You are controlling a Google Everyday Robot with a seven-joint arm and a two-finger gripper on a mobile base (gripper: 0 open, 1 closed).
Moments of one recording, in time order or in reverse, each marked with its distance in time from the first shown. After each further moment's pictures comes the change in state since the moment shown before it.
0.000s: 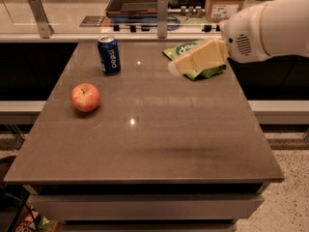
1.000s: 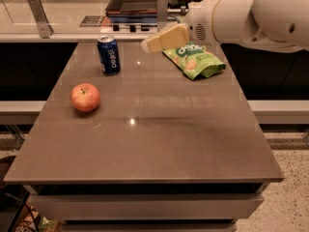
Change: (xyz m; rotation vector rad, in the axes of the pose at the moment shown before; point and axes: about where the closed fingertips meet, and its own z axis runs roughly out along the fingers) arm -0.058 -0.026 0.091 0.000 -0.202 -0.082
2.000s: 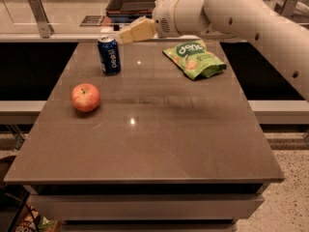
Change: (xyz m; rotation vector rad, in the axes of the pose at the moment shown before) arm -0.019 -0.005 0.101 -0.096 -0.077 0.005
